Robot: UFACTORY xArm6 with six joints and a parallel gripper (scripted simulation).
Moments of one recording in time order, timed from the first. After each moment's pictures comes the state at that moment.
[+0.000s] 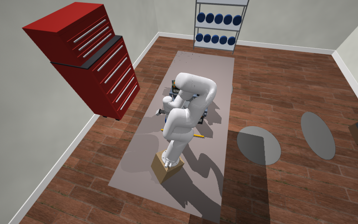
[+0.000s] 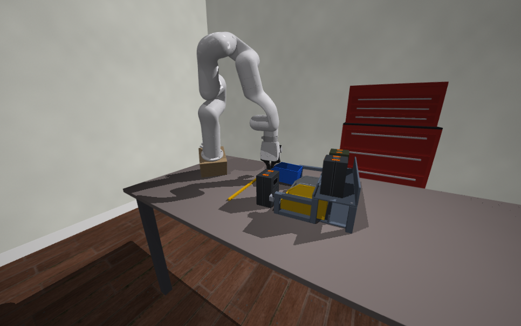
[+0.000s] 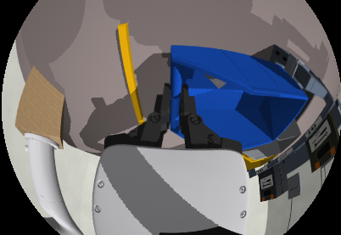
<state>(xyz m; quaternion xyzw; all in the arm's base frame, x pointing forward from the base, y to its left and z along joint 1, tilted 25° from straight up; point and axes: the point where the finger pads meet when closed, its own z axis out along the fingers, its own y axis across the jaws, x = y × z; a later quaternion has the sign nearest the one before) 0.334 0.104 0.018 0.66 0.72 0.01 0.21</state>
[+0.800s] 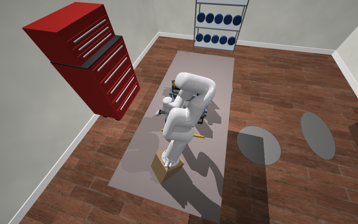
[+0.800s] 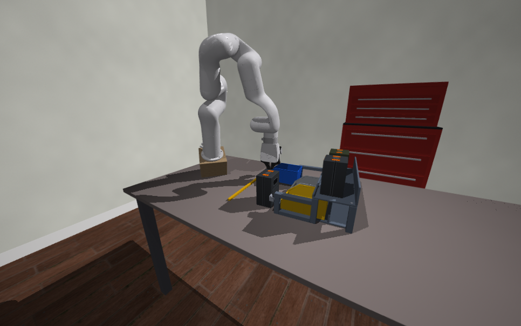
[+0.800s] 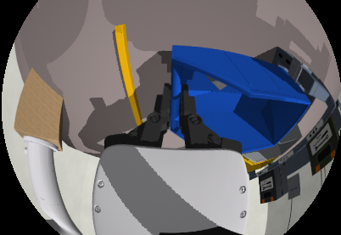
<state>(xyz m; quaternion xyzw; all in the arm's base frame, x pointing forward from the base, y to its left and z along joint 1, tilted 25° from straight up) 0.337 0.102 0.011 0.66 0.72 0.01 0.21</state>
